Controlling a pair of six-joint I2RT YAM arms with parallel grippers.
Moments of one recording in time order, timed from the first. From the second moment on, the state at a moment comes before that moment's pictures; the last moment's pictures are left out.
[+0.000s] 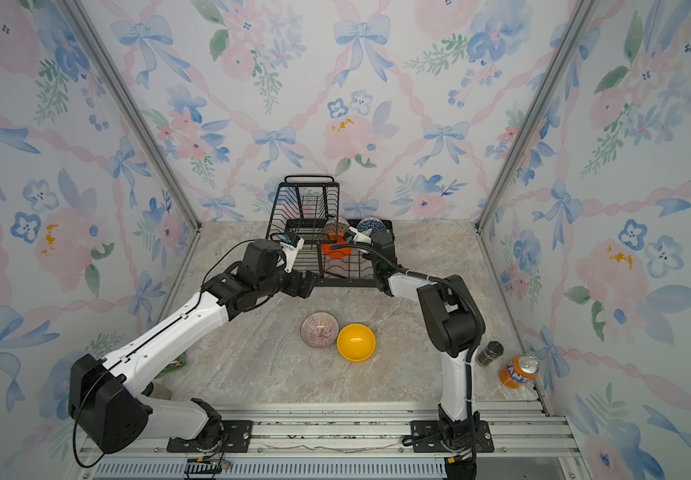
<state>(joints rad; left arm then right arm) -0.56 1.37 1.18 -0.45 0.00 -0.13 0.40 2.07 1.29 0.59 0.33 -1.08</state>
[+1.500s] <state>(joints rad) -0.54 1.34 1.15 -0.46 0.00 -0.13 0.35 2.27 1.37 0.84 0.21 -1.34</state>
